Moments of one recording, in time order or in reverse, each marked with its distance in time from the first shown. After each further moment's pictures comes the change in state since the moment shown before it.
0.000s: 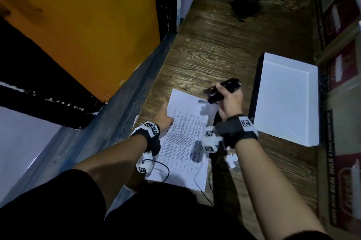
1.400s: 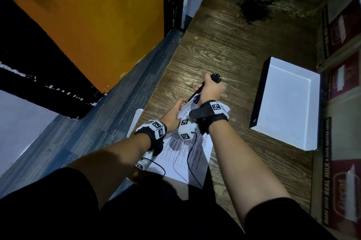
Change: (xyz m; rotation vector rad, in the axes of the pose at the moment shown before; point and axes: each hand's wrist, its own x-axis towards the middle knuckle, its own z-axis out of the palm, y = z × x) left_hand -0.014 -0.002 -0.007 0.267 -0.172 0.234; right_hand -0.010 0.035 0.097 -0.175 0.287 -0.004
